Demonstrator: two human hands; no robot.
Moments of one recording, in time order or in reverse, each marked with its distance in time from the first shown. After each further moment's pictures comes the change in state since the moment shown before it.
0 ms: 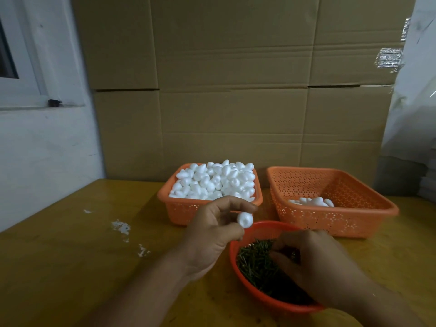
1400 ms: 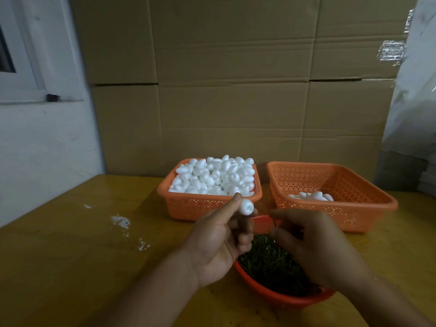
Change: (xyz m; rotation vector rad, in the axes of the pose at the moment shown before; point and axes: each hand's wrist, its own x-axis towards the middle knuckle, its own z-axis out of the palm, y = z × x) left_hand 0.002 -0.009 0.012 -0.476 0.047 -0.362; right_hand 0.006 -0.004 0.000 0.321 0.204 0.017
